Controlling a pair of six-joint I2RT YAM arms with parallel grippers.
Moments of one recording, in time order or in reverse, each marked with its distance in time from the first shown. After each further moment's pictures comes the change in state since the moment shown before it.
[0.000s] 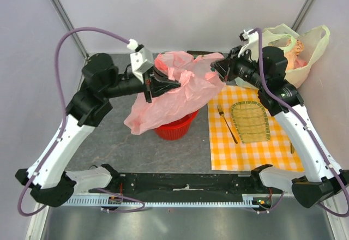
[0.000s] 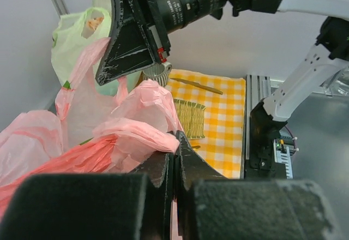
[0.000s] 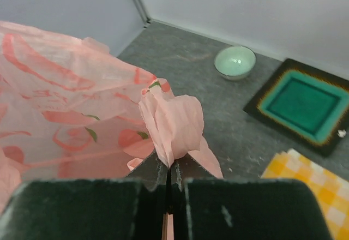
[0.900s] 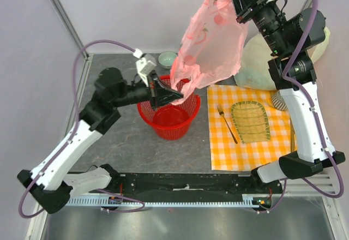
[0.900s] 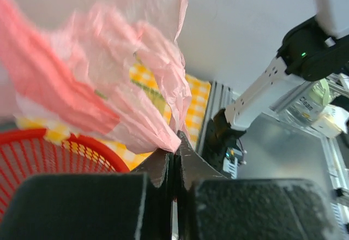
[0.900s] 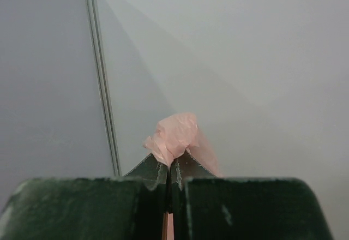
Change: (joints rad) left arm -0.005 -0.019 -0.342 0.249 -0.032 -0.394; right arm -0.030 0.274 0.605 0.305 0.152 -0.074
